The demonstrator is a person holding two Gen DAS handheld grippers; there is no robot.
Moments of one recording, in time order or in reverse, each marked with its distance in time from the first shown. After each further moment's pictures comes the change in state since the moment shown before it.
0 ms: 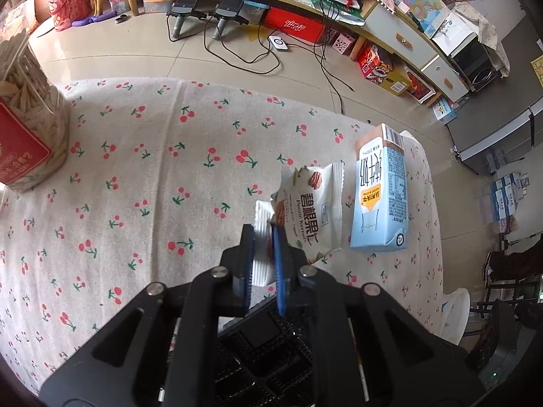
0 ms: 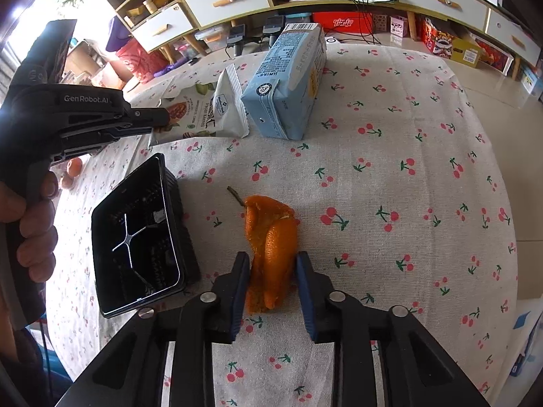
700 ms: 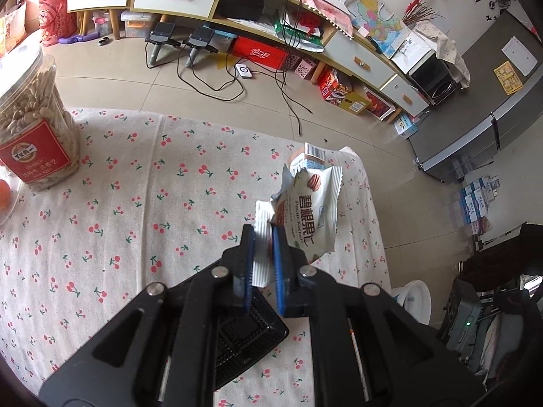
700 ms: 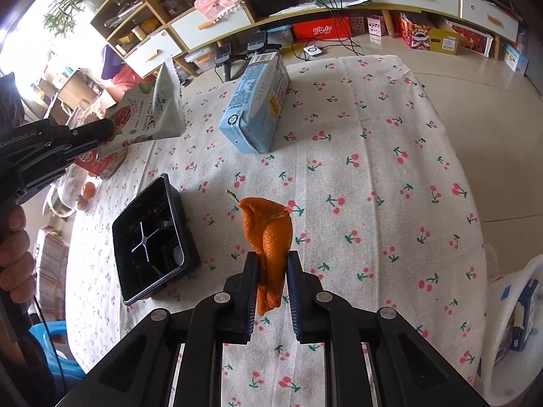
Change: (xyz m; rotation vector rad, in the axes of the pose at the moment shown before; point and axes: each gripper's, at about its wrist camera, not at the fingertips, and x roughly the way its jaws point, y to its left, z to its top) left arm -0.069 -0.019 -0.016 0.031 -0.098 -0.146; right arm -0.051 -0.032 -0.018 0.099 -0.055 0.034
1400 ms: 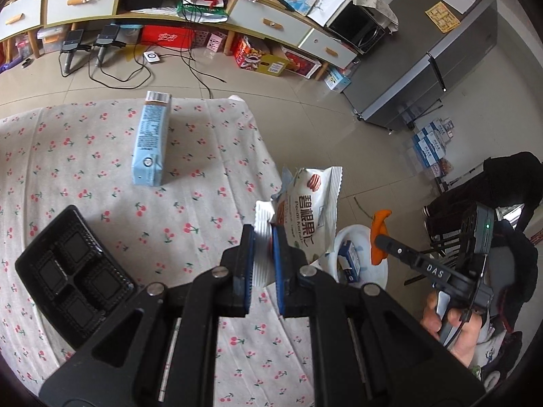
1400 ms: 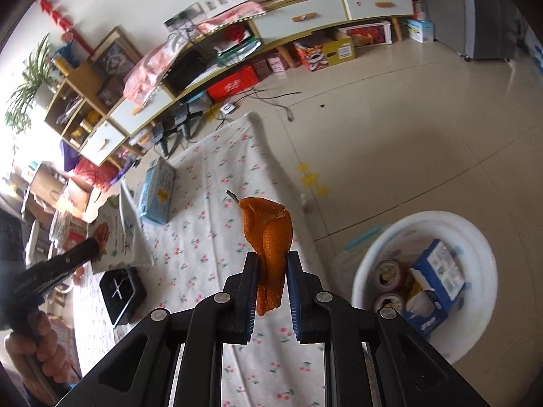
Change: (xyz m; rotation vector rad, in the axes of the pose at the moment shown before) left arm 0.018 -0.126 -0.063 0.213 0.093 -0.206; right arm -0.138 -0.149 -0.038 0.319 -0.213 -0.110
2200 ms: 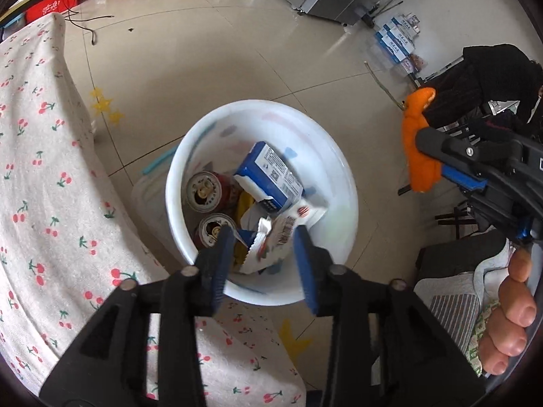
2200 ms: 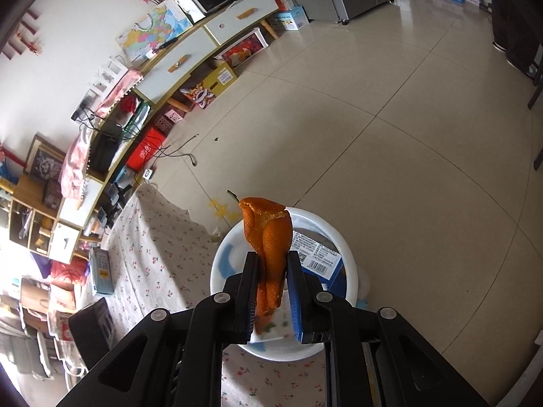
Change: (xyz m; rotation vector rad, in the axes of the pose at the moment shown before) left arm 0.183 -0.173 -0.078 0.255 0.308 -0.073; right arm -0.070 -0.163 -0.025 0.398 -0.084 -0.129
